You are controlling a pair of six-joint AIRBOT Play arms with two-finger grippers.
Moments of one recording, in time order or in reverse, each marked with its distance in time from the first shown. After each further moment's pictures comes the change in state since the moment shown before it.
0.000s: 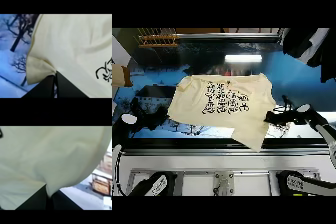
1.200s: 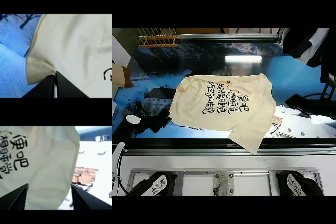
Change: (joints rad) left arm 0.000 -0.071 -0.053 -0.030 0.035 -0.014; right arm -0.136 0.419 0.085 -0.258 0.126 0.261
